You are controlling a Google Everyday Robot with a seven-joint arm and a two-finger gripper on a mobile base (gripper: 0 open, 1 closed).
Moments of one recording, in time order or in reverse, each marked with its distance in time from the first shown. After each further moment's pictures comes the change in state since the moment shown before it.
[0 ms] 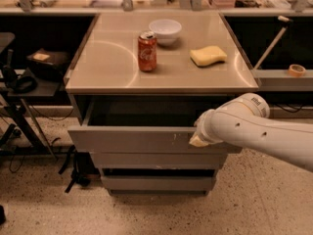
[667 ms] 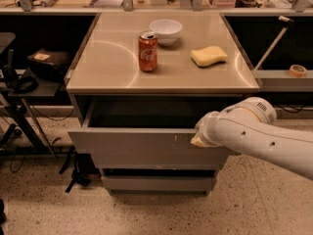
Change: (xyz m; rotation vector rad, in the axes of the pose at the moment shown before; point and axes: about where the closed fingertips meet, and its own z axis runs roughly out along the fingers) arm -0.002 0.004 -0.019 0.041 -0.019 -0.005
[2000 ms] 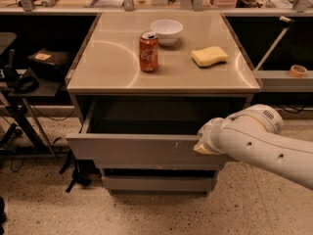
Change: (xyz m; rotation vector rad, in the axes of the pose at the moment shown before) arm 0.008 0.017 -0.014 0.000 0.010 0.002
